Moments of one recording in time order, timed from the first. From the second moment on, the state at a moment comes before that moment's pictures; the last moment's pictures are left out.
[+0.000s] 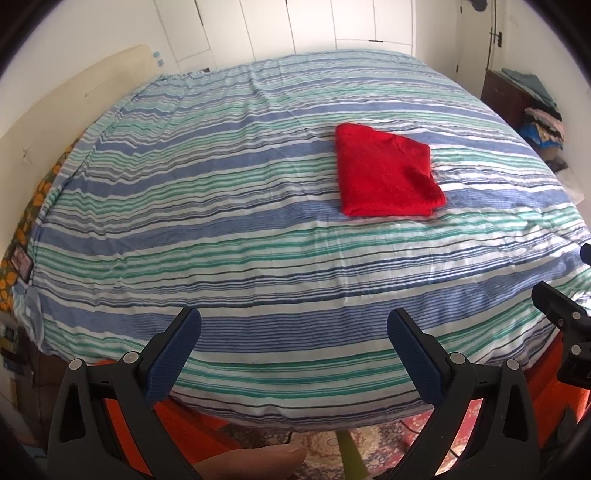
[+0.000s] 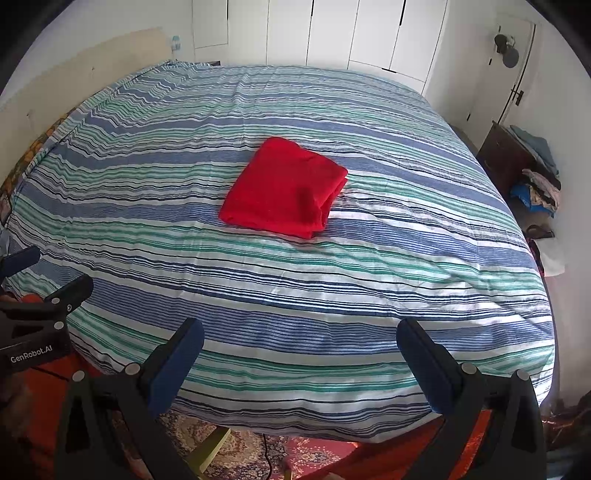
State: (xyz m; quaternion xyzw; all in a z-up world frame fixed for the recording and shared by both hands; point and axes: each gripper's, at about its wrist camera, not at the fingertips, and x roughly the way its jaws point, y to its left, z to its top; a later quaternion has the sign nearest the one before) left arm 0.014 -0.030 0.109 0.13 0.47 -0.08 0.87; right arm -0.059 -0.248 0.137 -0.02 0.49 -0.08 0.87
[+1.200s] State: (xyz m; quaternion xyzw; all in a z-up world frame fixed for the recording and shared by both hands) left arm 0.013 -0.035 0.108 0.13 0.47 -0.09 0.87; right arm -0.058 -0.245 0.137 -0.02 0.50 -0.07 0.86
